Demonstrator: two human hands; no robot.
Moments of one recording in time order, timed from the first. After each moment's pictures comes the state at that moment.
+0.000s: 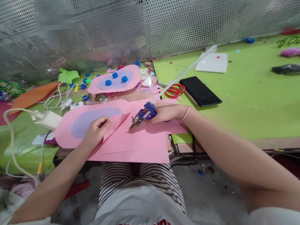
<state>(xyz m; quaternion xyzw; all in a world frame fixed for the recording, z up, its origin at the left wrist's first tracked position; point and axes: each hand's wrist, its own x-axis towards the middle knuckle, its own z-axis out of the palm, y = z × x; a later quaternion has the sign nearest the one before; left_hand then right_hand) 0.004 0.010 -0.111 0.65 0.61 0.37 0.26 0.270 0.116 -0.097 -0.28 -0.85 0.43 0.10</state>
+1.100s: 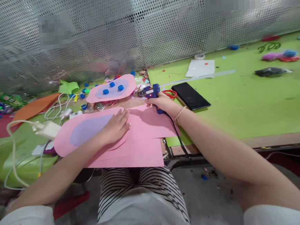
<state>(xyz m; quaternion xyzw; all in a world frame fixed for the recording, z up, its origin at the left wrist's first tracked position) 0.048 0.057 -0.110 0.83 0.55 0.00 0.07 0.276 0.132 -0.097 -0.46 -0.61 0.53 0.37</state>
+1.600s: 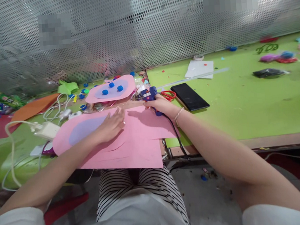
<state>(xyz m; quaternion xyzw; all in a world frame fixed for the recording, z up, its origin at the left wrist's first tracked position) 0.030 0.065 -0.113 0.85 0.53 -0.02 0.04 0.271 0.130 -0.097 -0.44 -0.62 0.54 0.35</state>
